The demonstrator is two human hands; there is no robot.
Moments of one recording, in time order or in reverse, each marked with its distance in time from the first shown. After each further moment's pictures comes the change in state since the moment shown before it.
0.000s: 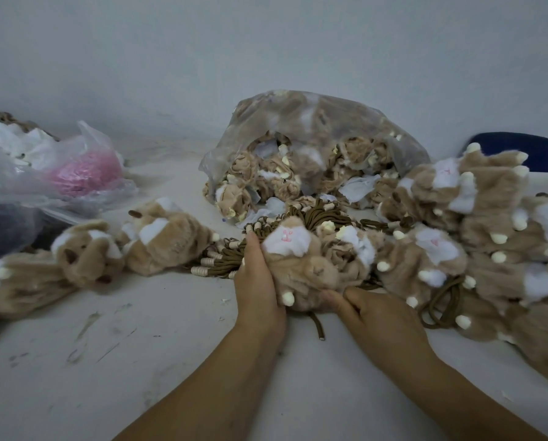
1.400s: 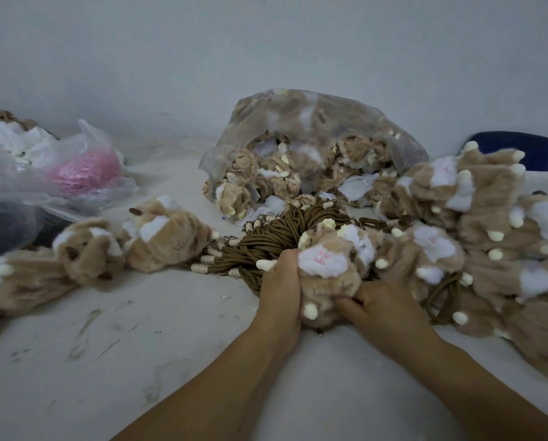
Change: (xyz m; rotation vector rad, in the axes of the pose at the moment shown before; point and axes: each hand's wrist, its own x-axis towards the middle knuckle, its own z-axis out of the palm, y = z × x) left_hand -0.014 -0.012 0.008 0.239 -0.136 -0.070; right_hand 0.014 0.016 -0.006 0.047 -0.040 -0.086
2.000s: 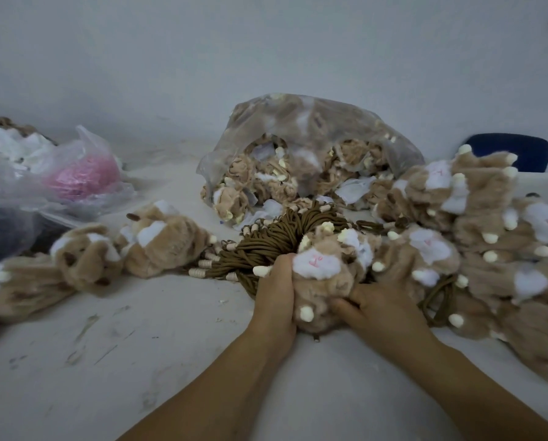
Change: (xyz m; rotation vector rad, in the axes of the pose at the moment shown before) left_hand 0.003 -0.004 -0.005 -0.009 -0.040 -0.040; right_hand 0.001 0.002 0.001 -0.062 0.025 -0.049
